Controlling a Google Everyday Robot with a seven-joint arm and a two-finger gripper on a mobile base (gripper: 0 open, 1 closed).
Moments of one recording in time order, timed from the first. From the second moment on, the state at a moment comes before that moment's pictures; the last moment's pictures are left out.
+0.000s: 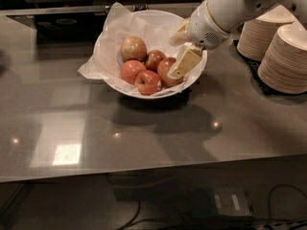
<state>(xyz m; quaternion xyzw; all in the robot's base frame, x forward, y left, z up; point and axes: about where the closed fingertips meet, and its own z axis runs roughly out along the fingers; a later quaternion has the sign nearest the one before) 0.600 -0.072 0.925 -0.66 0.68 0.11 0.31</state>
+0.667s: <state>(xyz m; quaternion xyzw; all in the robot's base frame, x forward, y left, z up) 0.607 -0.068 0.901 -0.66 0.69 0.13 0.28</state>
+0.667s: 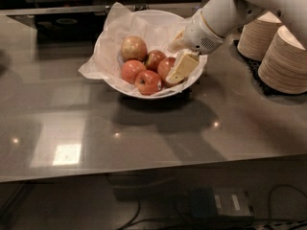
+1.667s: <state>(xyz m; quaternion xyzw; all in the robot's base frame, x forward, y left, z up) 0.616 -0.068 0.873 -0.65 0.70 0.14 0.26</state>
